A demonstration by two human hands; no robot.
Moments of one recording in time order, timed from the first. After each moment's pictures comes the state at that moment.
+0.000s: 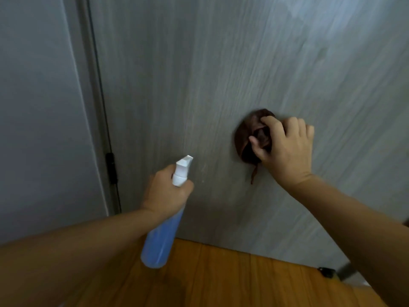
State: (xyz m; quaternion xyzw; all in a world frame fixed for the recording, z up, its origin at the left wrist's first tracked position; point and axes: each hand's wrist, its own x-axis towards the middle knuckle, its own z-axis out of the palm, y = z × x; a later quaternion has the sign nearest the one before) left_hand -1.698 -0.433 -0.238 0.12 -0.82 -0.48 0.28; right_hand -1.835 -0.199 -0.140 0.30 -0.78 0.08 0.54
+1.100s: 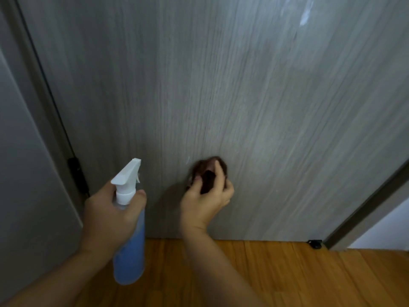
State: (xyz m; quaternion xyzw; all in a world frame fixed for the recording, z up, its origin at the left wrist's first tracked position) left_hand -1.661 -0.479 -0.282 0.05 -0.78 -0.49 0.38; right_hand -1.747 -0.349 -0.286 -0.10 -0.68 0.65 0.31
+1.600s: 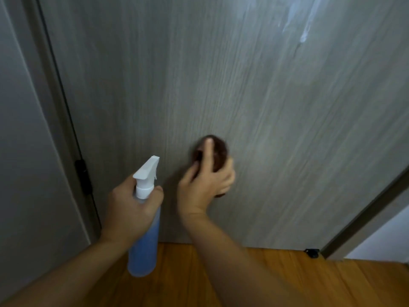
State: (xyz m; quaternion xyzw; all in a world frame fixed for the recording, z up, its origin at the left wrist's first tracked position) left_hand -1.673 -0.456 -0.263 0.05 -0.78 -0.50 0.37; right_hand -1.764 -0.361 -0.255 -0.01 -0.79 0.44 0.42
